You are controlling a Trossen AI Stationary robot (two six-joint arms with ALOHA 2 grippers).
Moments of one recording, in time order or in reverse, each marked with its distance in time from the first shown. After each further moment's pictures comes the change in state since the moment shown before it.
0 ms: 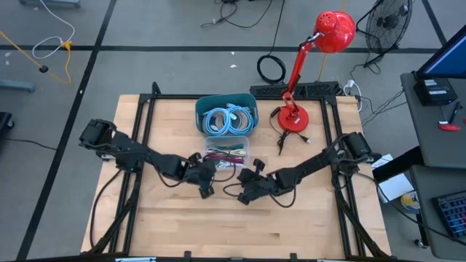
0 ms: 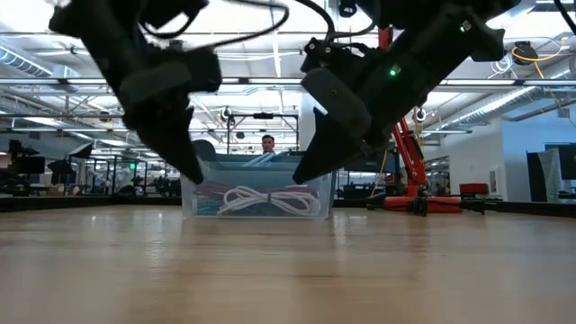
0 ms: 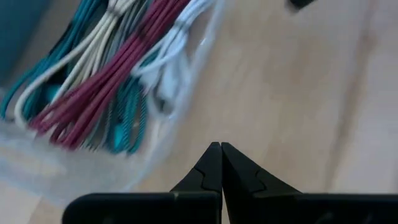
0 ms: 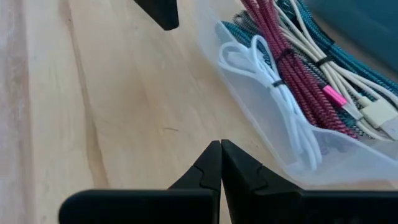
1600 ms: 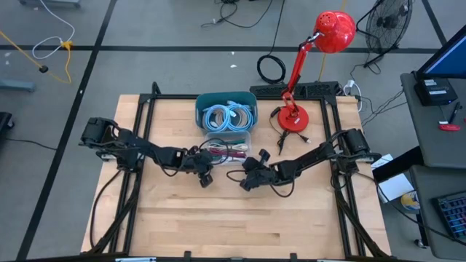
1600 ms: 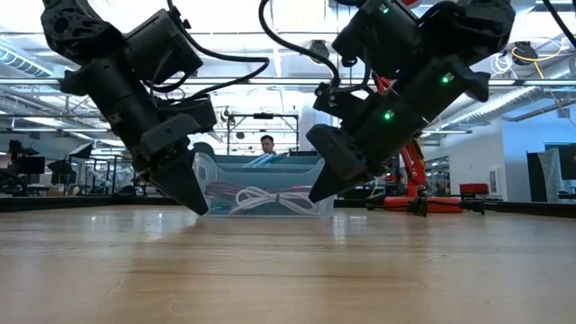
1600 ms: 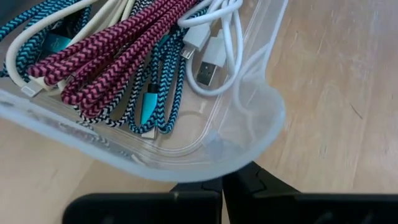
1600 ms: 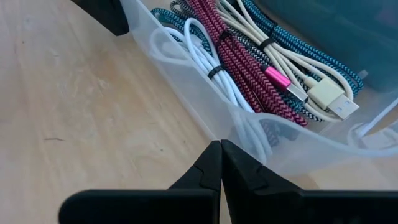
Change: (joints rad) left arm 0.175 0.000 -0.246 0.373 0.098 0.061; right arm -0.105 0.000 -0.127 0.111 0.073 -0.025
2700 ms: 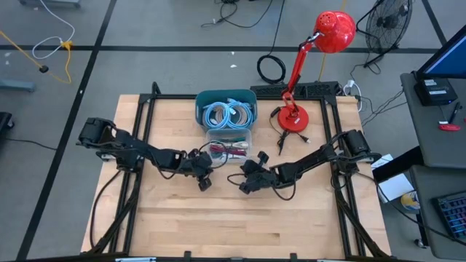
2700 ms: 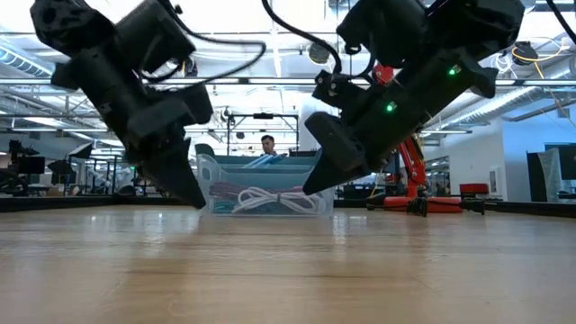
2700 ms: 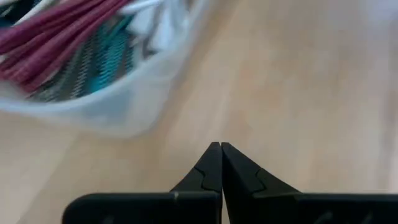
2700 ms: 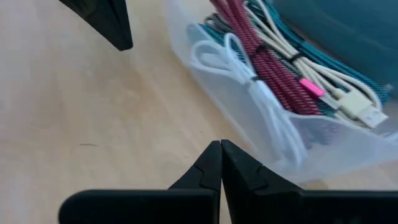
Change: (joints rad) left arm -0.054 -0.022 -0.001 -0.003 0.014 -0.018; right arm 0.034 0.001 0.002 0.052 0.017 -0.022
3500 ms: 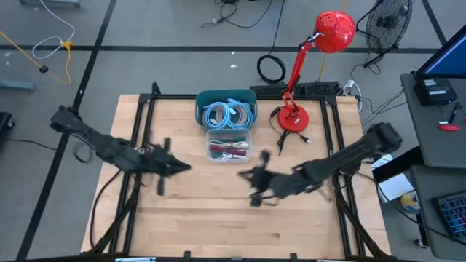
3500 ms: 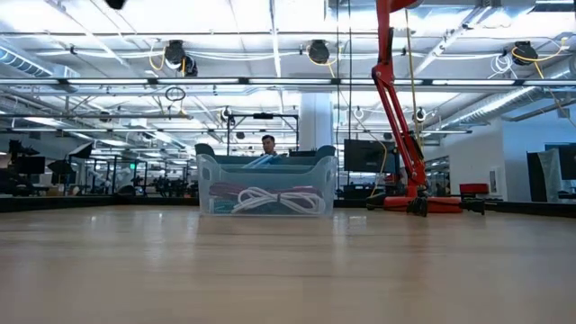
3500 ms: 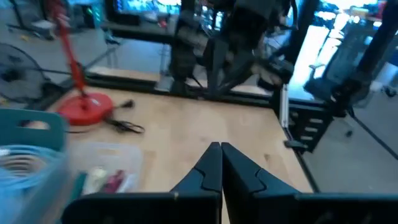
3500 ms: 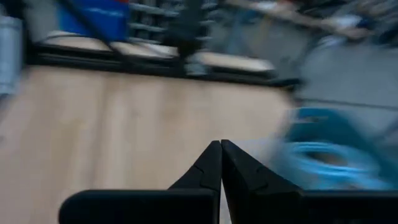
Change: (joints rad) left arm -0.357 -0.740 0.138 -0.212 -0.272 0.280; right arm 0.182 -0.343 0.267 -0.263 0.038 -0.423
